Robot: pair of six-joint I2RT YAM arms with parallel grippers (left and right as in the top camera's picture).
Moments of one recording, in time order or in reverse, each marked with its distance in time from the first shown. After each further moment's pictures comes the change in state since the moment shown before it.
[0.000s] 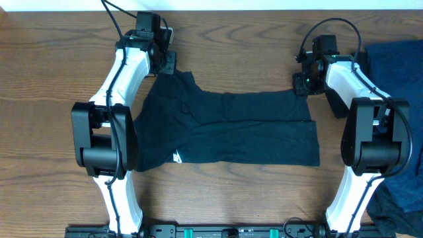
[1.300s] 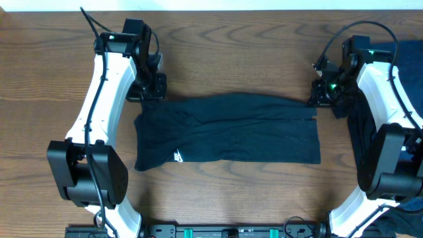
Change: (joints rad) left arm 0.000 -0.246 -0.002 -0.645 0.014 -0.099; right arm -0.117 -0.224 0.005 -0.466 -0.230 -0.072
